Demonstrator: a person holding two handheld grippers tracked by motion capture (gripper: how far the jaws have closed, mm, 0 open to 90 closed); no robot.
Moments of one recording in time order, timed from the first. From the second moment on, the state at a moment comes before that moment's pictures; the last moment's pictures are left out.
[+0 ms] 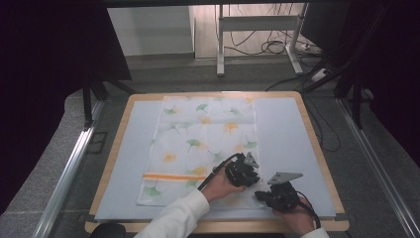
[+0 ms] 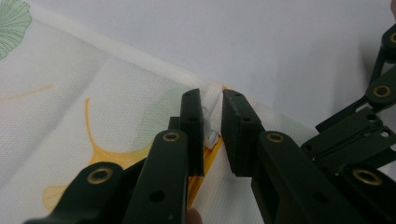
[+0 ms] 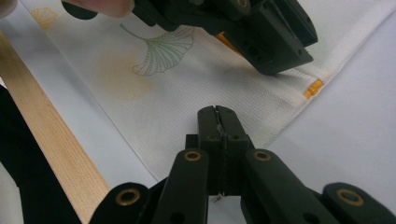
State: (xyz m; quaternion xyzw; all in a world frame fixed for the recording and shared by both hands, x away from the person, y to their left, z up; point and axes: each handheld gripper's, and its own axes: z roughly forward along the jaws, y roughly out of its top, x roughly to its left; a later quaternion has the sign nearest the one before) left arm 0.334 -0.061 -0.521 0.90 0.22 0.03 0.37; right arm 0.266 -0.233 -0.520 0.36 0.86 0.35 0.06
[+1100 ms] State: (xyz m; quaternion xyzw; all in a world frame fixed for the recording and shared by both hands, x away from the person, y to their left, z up) left arm 0.329 -0.061 -0.520 0.91 0.21 0.06 0.36; right arm 0.293 -0.237 -0.521 0.41 0.84 0.35 0.05
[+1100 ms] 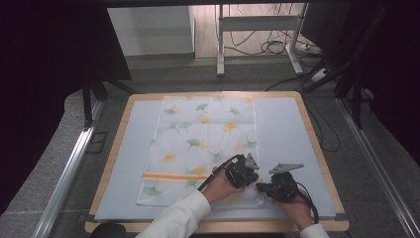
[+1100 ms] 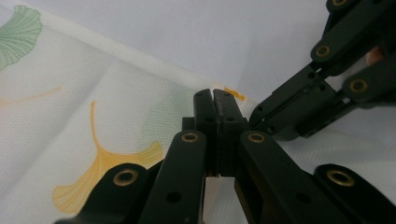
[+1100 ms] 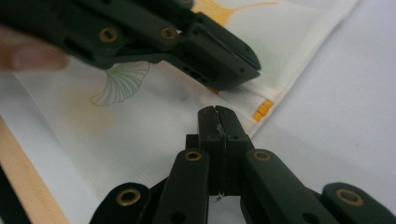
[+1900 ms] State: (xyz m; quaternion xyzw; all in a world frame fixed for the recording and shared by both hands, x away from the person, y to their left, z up) left arm 0.326 -0.042 -0.521 0.90 0.22 0.07 0.36; right arm 0.297 -0.245 -0.524 0.44 0.82 0.37 0.01
